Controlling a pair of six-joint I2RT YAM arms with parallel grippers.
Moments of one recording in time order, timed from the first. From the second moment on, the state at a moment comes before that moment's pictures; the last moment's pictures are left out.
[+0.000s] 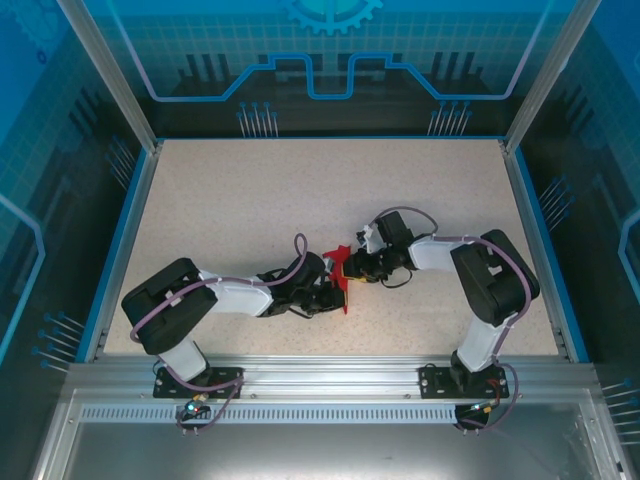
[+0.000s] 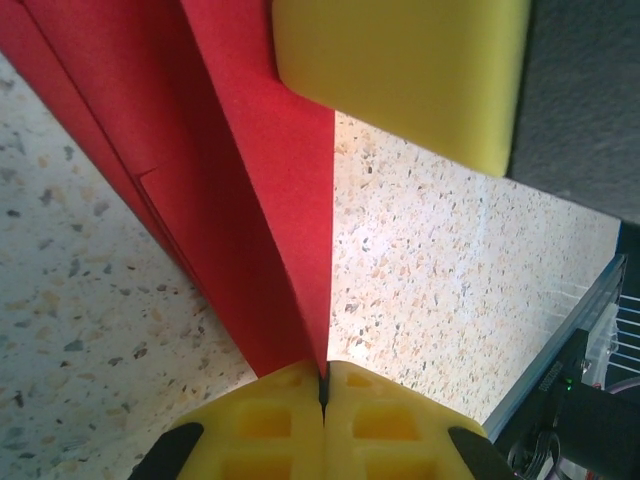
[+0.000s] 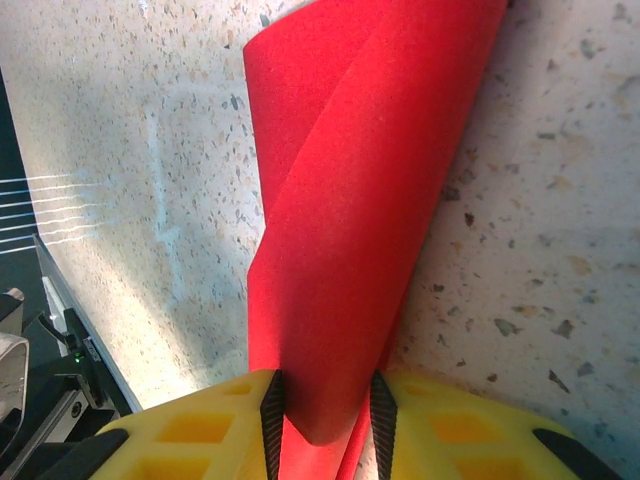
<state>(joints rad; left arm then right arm) -0.84 1.66 0.64 0.22 0.32 -1.03 0.45 1.78 0.83 -0.14 -0.68 0.56</state>
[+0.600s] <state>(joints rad) -0.83 1.63 0.63 0.21 0.32 -1.03 0.45 1.81 0.86 -0.17 -0.67 0.55</state>
